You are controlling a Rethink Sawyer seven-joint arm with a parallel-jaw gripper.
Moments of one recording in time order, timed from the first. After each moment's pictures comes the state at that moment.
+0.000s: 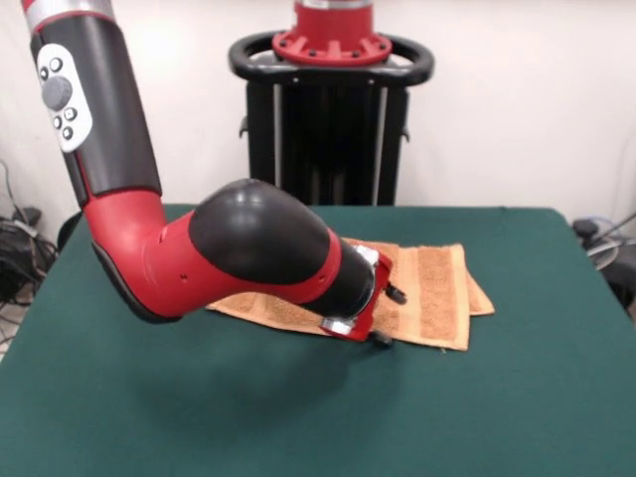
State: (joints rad) arm -0.88 -0.05 0.80 1.44 -0.47 1.15 0.70
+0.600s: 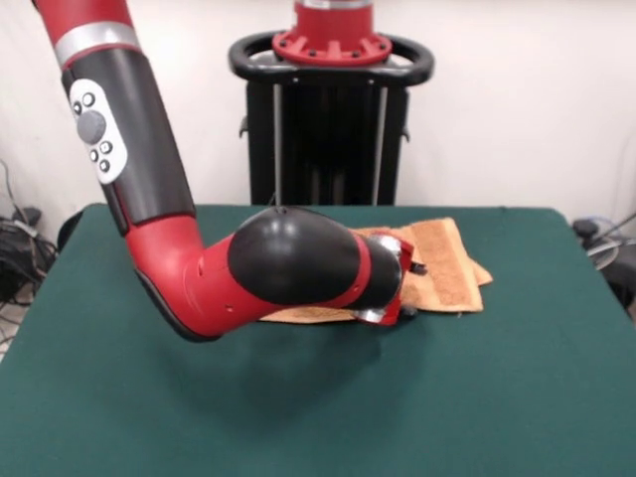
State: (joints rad) arm -0.85 0.02 0.80 1.42 -0.45 1.30 0.70
